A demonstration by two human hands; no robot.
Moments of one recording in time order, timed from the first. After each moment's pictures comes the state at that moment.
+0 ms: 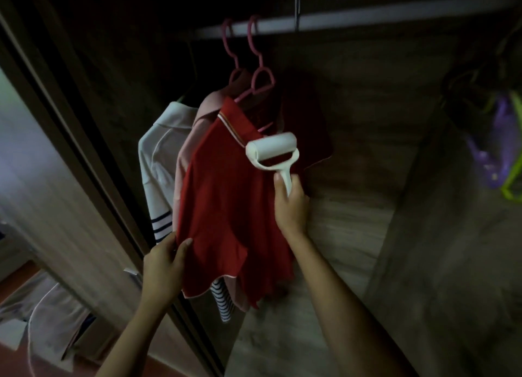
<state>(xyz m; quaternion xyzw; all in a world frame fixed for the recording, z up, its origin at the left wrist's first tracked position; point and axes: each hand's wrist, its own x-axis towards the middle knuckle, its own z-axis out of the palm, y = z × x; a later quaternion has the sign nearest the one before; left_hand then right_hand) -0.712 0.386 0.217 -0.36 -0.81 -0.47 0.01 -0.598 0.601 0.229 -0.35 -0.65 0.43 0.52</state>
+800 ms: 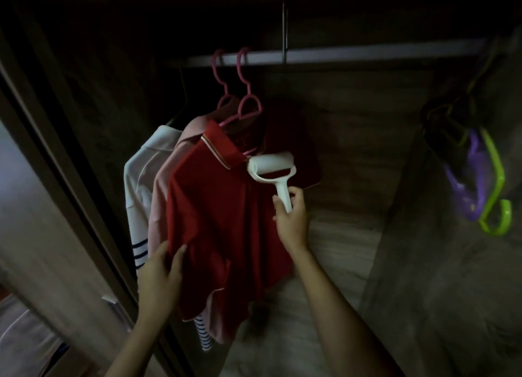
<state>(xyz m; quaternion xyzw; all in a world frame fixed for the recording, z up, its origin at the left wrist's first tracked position) -0.699 0.418 0.231 -0.34 -0.79 -0.51 0.09 -0.593 0.643 0.223 -0.34 -0.63 0.46 0.53</state>
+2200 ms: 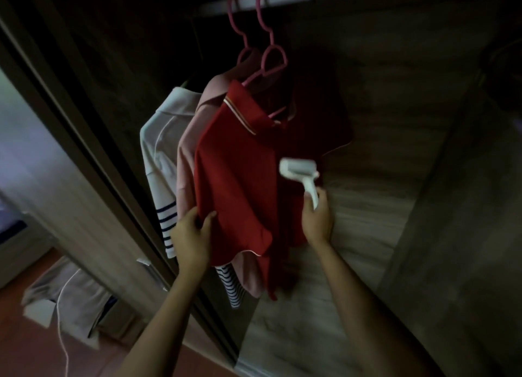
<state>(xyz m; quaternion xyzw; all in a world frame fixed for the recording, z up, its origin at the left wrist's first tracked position) -0.721 0.441 0.212 -0.33 -0.79 -0.49 0.15 -0.597 0.639 0.150 -0.46 -0.63 0.43 0.46</state>
